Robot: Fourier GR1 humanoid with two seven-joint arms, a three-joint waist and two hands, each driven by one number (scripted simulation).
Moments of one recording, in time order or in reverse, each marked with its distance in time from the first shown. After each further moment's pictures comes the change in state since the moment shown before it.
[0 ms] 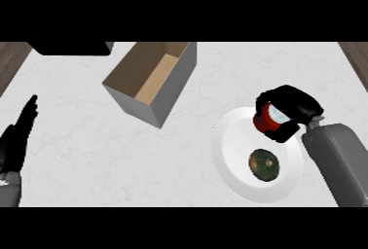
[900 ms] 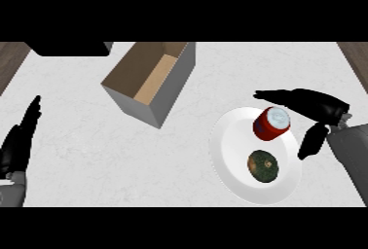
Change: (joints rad) left arm 0.000 0.006 -0.042 0.013 0.013 0.051 0.001; right arm 0.028 -0.138 0.021 -0.160 -0.240 0.348 0.010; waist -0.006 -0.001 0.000
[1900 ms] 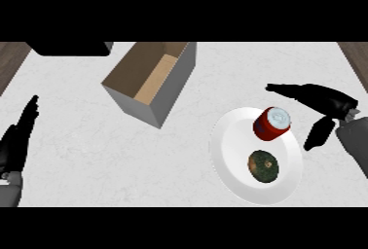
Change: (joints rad) left arm 0.001 0.063 -0.054 0.019 0.075 0.037 -0.012; right arm -0.072 -0.099 0.107 0.204 -0.105 -0.180 -0.032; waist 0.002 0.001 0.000
